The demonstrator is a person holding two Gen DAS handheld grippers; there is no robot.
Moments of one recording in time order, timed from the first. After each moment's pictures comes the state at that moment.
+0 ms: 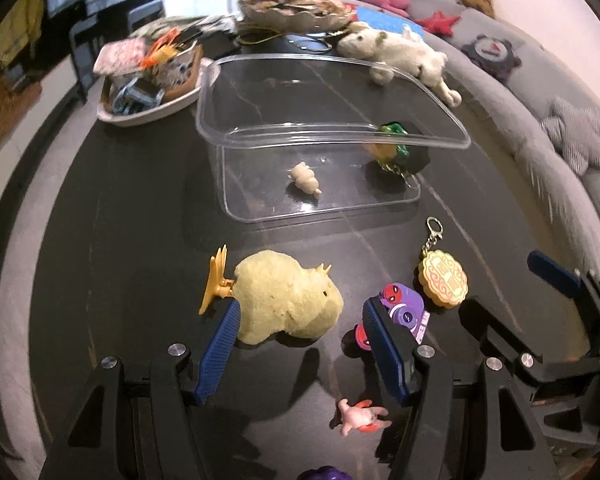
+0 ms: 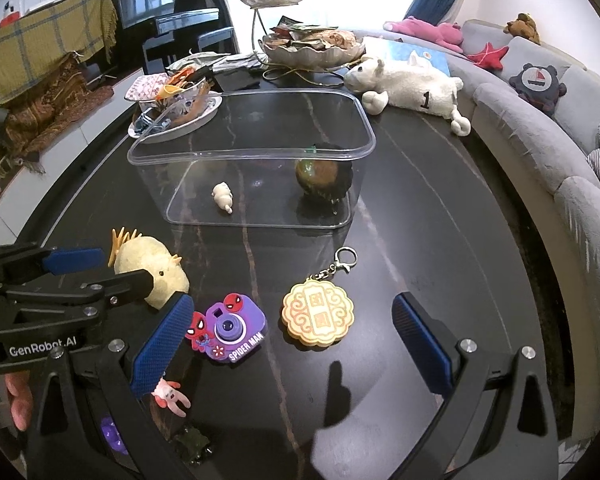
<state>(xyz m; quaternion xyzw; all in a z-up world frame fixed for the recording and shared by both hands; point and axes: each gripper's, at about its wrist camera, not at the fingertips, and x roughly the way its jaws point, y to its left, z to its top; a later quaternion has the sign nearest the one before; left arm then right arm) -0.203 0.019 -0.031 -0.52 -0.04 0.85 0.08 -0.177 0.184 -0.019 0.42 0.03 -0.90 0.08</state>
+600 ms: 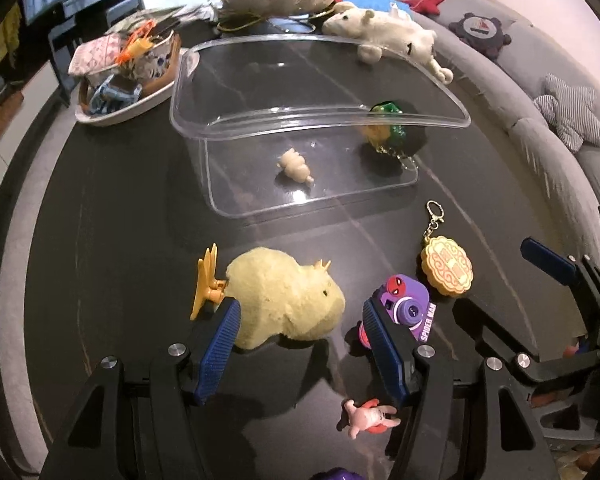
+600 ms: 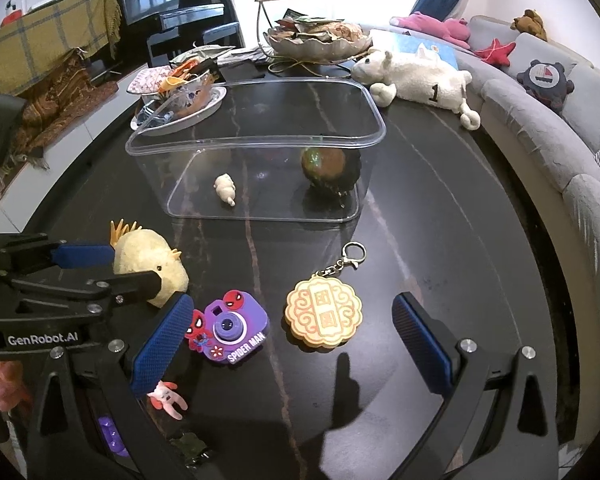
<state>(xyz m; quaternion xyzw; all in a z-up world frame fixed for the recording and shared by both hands) -0.216 0.029 -0.037 -0.54 0.01 0.83 0.12 -0.184 0.185 -0.032 0.43 0.02 -0.90 0.09</state>
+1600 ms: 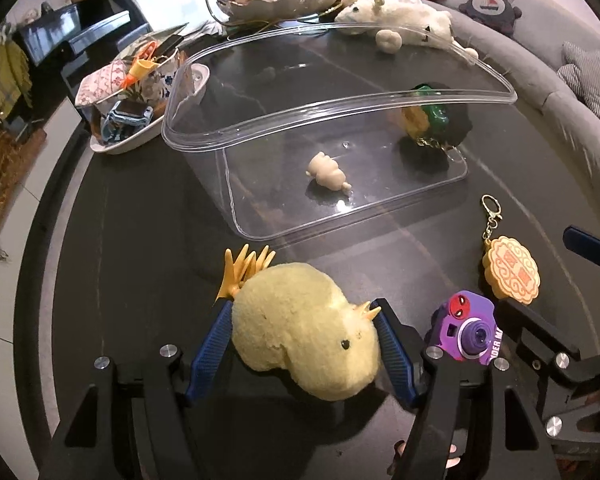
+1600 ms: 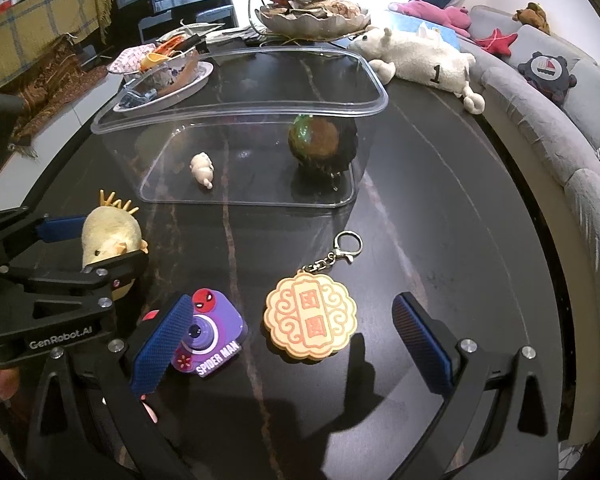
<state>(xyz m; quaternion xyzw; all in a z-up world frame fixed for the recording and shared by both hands) -0.235 0.039 -0.061 -0.52 0.09 0.85 0.06 -0.206 0.187 -0.059 0.46 0.04 -0.88 0.08</state>
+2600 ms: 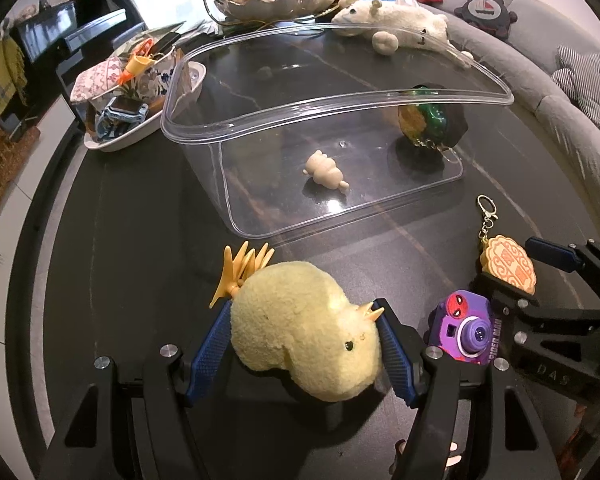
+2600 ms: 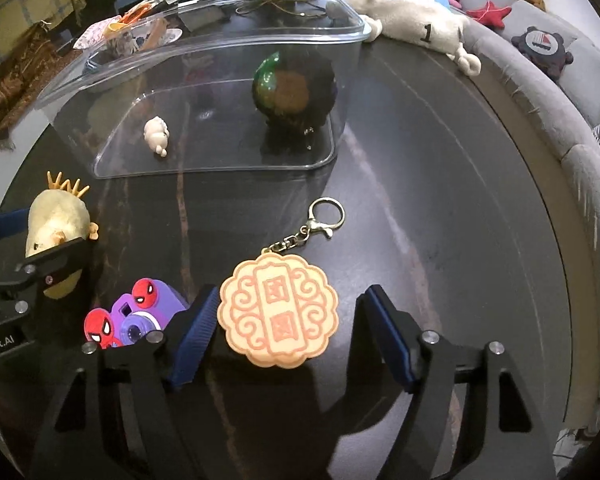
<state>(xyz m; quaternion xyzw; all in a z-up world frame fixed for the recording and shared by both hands) -0.236 0.035 -0.066 -0.52 0.08 0.85 0.08 -0.228 0.199 -0.089 0.51 0.04 -0.86 0.05</state>
